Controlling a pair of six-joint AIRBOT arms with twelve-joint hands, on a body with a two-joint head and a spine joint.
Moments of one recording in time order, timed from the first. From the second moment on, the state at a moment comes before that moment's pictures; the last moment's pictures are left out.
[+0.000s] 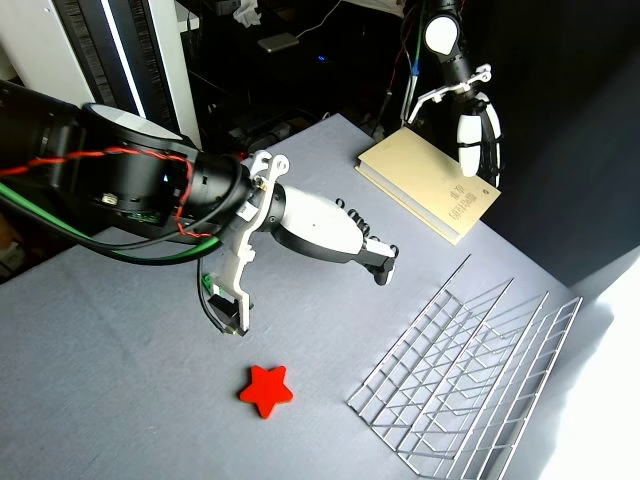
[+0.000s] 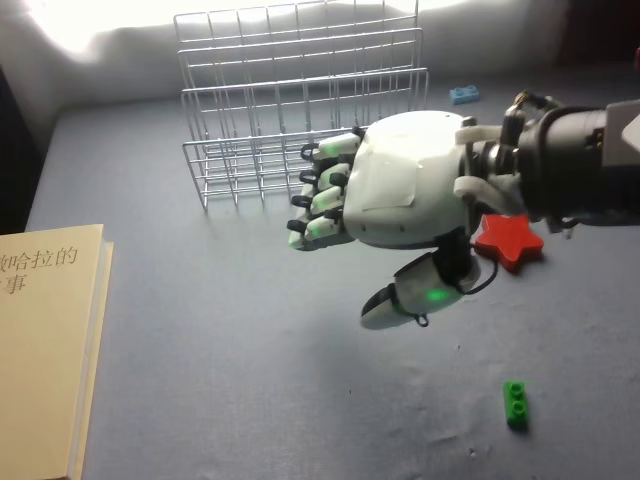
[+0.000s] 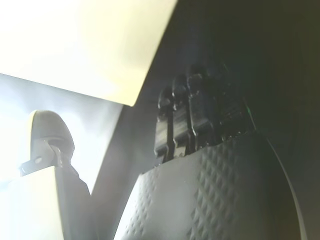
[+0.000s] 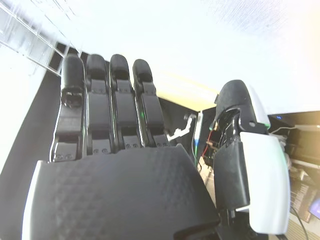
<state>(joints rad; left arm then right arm) 1.11 -0.86 1.23 1.90 0.40 -2.83 -0.20 -1.24 1.16 -2.13 0.19 0.59</state>
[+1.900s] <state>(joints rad) 1.10 -0.89 1.24 1.87 0.40 -2.83 -0.14 -1.06 1.07 -2.12 0.10 0.54</state>
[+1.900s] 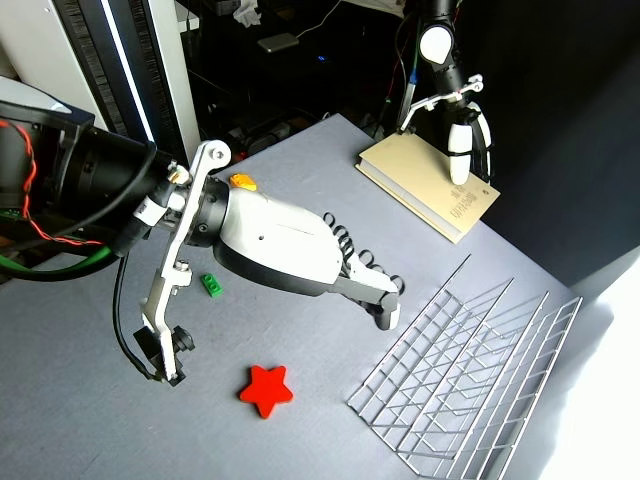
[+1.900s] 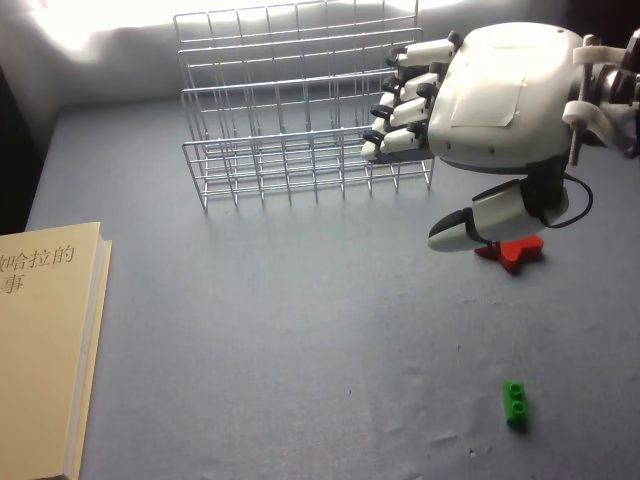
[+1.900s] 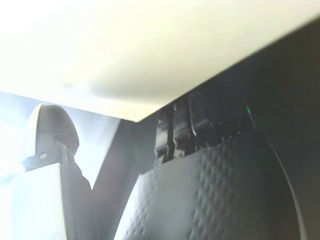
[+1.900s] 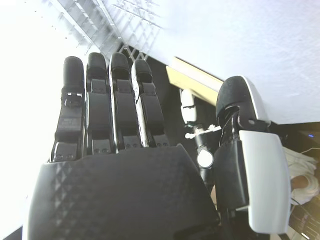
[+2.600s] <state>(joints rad) 1.08 -0.87 1.24 1.88 0.35 -2.85 -0.13 -1.07 1.07 -2.12 0.08 0.49</state>
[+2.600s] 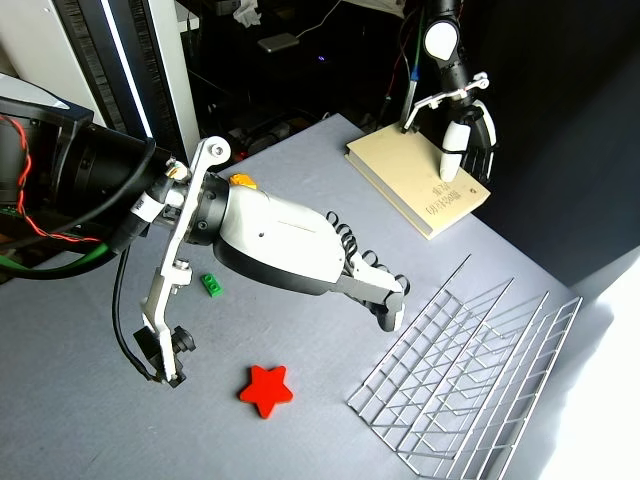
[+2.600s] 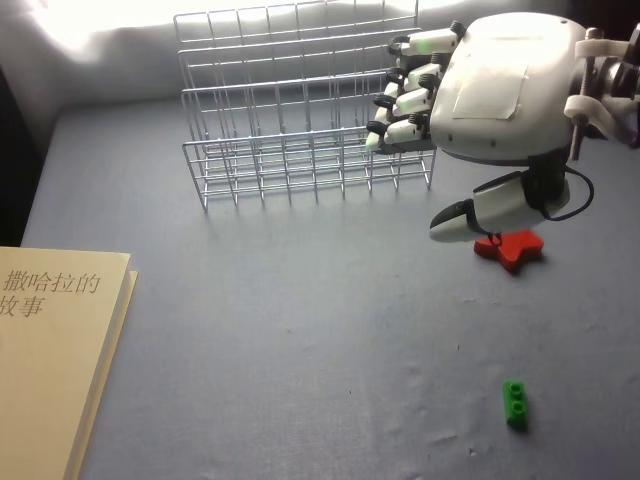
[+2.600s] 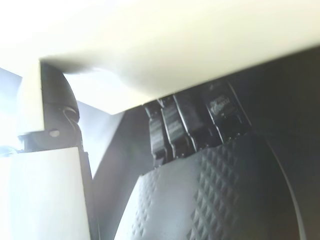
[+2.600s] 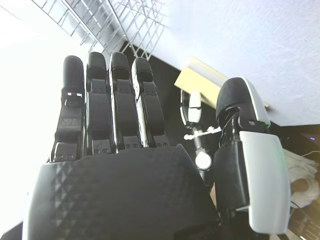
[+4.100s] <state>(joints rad) 0.82 -0.72 1.15 2.11 0.59 -3.00 -0.10 -1.05 1.15 -2.12 0.05 0.47</state>
